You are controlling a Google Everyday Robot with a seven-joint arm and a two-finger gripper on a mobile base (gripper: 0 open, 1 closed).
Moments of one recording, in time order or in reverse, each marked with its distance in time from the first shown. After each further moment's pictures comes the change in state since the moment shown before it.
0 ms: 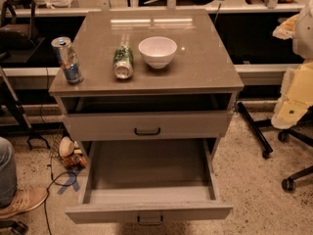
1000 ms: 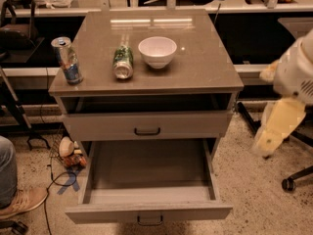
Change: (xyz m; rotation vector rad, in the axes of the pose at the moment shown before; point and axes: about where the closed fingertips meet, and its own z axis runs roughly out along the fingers) arm 0.012 0.029 0.062 -0.134 -0.045 0.117
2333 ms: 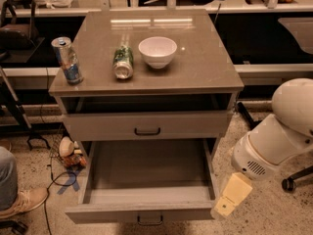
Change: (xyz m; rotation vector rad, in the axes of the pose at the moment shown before) arm 0.029 0.105 0.171 -0.335 -0.048 0.215
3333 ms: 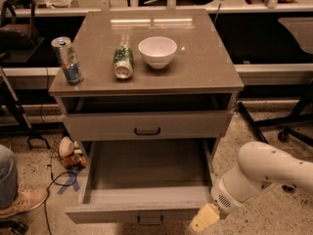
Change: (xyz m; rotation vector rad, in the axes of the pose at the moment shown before) arm 0.046 -0.026 0.162 -0.085 -0.002 0.249
